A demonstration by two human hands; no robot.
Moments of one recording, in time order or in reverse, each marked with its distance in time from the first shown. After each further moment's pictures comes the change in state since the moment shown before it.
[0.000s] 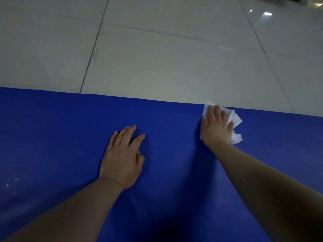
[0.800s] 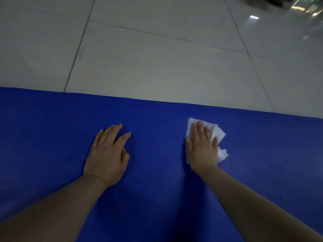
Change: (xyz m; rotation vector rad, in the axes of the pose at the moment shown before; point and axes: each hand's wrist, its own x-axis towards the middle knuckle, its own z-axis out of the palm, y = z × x) left_hand 0.002 0.002 -0.002 -0.025 -0.001 -0.007; right_hand -0.065 0.023 0.013 -0.040 -0.072 -0.109
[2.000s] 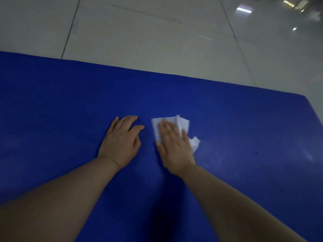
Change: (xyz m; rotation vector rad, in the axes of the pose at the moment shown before) left_hand -0.065 0.053 0.017 -0.063 0.093 0.162; right_hand -0.115 -0.016 0.031 0.001 0.006 -0.328
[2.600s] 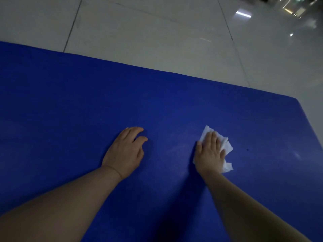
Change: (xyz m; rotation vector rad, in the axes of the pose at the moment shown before) left_hand -0.042 0.029 0.008 -0.115 0.021 0.055; right_hand -0.048 0.075 -0.001 0.080 -0.021 0.650
